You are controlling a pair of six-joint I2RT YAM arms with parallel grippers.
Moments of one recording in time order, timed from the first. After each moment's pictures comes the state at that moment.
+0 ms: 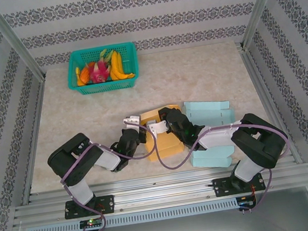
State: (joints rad) left arm -0.77 1.76 0.45 0.91 -0.47 -0.28; right arm 0.80 1.57 0.59 0.58 0.35 -1.39
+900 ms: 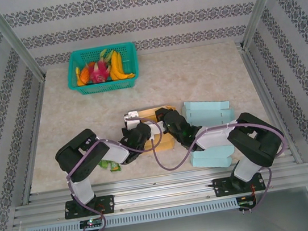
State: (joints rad) left arm -0.81 1.84 0.64 0.64 -0.88 -0.44; right arm 0.82 1.60 0.61 0.62 0.35 -1.38
